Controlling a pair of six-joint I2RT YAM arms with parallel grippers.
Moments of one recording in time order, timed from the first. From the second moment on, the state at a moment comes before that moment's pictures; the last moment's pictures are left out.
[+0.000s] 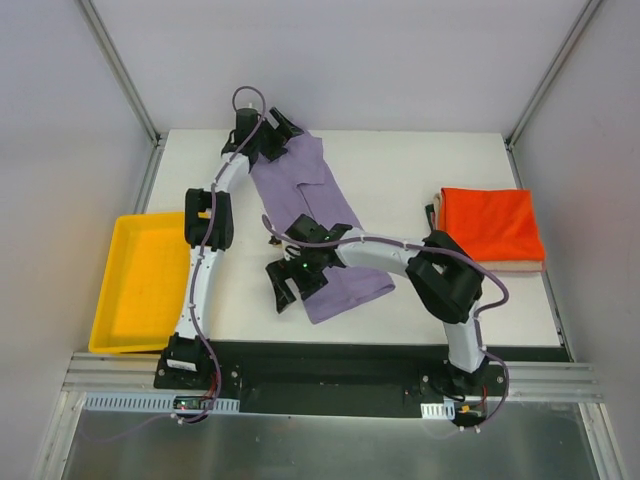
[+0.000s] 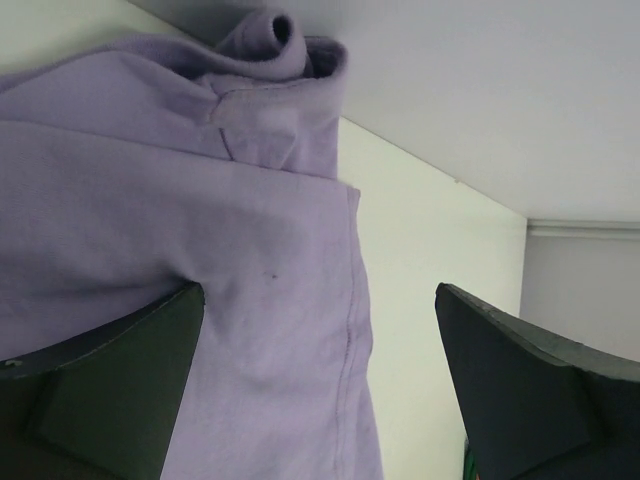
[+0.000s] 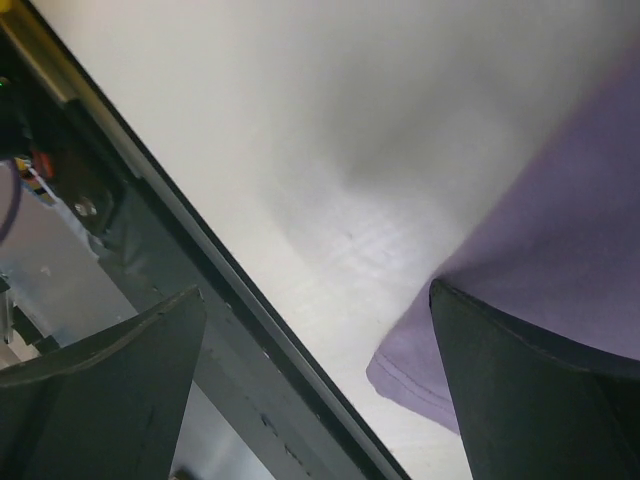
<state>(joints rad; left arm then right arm) -0.12 2.76 2.45 -0.14 0.41 -0.93 0.96 1.96 1.35 -0.54 -0.47 0.36</state>
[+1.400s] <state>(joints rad) -0.82 1.32 0.76 -0.42 0.10 -0.71 0.54 1.05 0.62 -0.53 0.01 0.58</state>
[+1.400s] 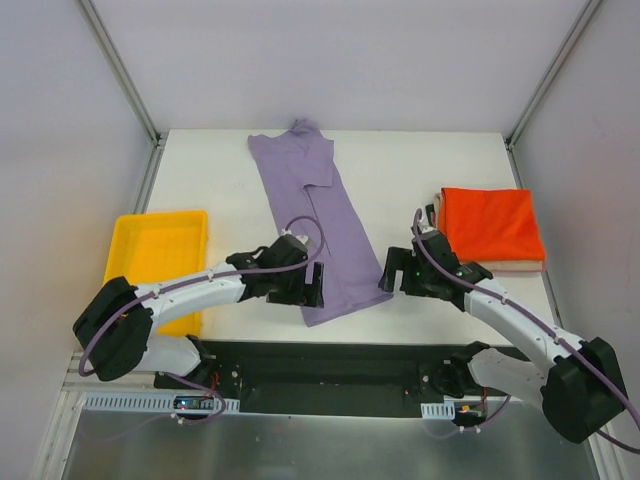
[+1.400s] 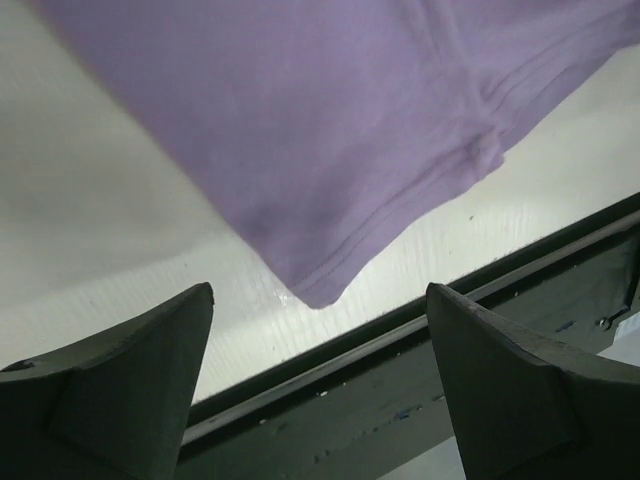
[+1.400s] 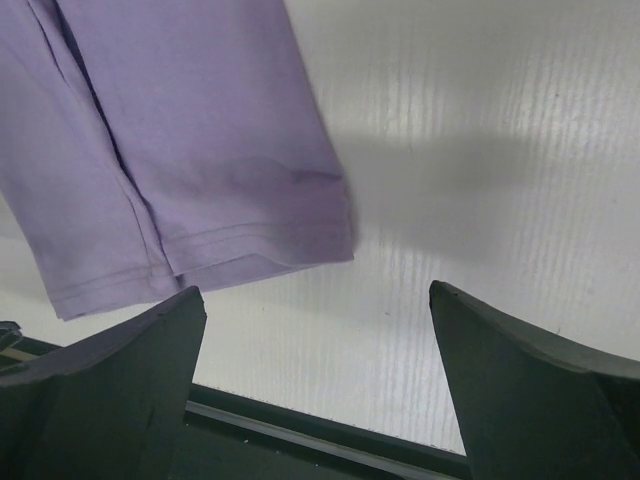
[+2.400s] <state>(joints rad) -0.91 1.47 0.67 -0.31 0.07 -0.97 0.54 1.23 0.54 -0.33 0.04 0.62</state>
